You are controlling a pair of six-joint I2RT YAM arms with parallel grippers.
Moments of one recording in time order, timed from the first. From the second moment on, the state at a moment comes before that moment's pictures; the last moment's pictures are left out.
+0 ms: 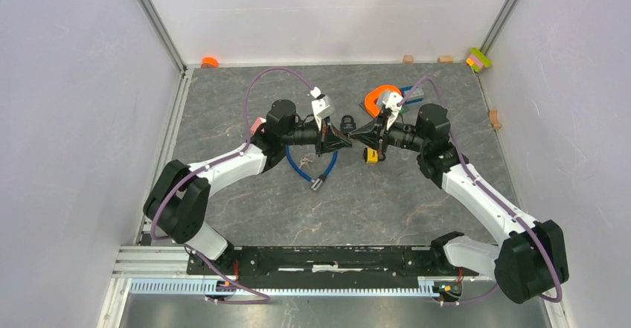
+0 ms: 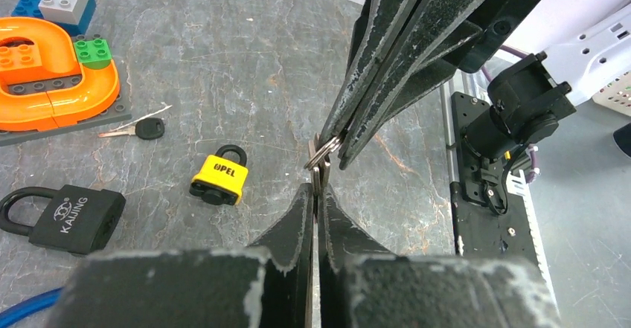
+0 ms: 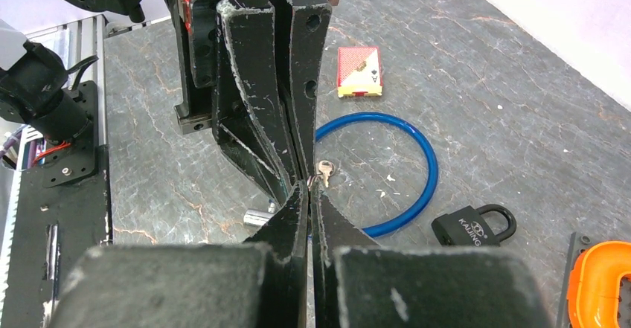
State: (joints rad) left arm -0.62 1.56 0.94 0.45 0.82 -0.12; right arm 0.38 1.15 0.77 0.23 -0.81 -0.06
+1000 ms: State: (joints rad) left arm -0.63 1.47 0.94 0.24 0.86 0.03; right arm 0.35 1.17 0.74 0.12 -0.97 -0.25
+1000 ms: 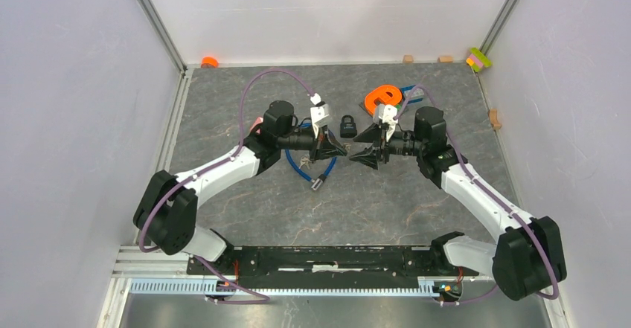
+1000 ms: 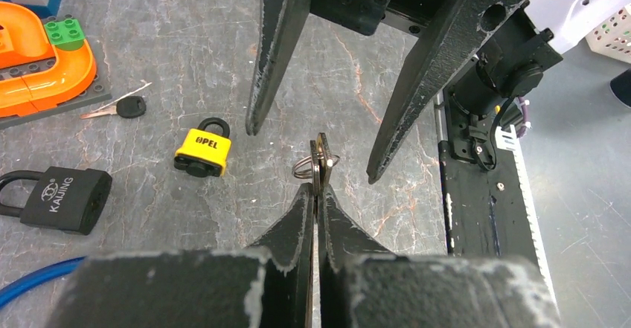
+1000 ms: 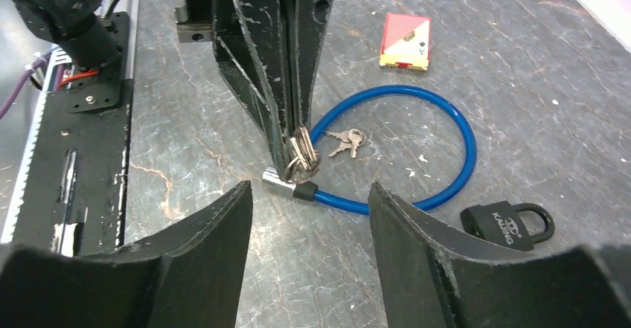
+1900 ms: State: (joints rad) left arm -0.66 1.47 0.94 0.17 0.86 0.16; right arm 0.38 1.20 0.74 0.08 -0.99 -0.27
